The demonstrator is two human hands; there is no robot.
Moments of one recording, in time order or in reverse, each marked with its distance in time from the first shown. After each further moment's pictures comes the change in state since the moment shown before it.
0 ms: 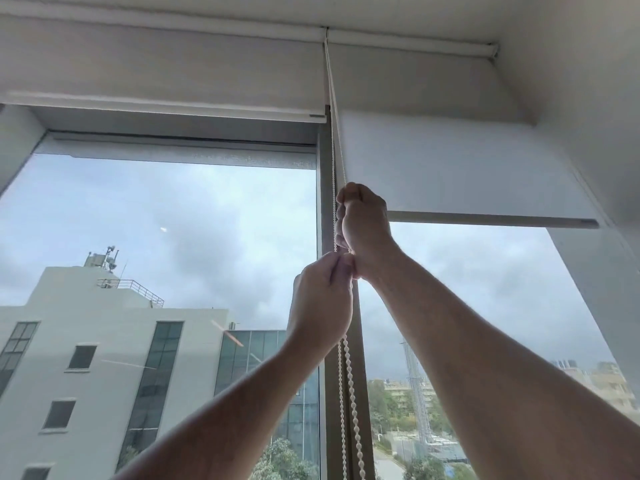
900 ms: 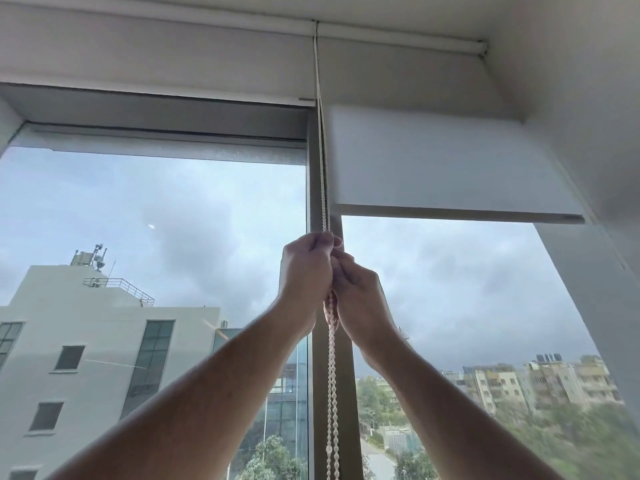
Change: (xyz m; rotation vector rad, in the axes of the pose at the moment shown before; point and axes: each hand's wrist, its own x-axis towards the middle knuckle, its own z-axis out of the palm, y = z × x) left_hand 0.030 -0.001 0.011 -0.337 0.041 -0.370; right_hand -0.072 0.066 -0.044 -0.224 -0.194 -0.153
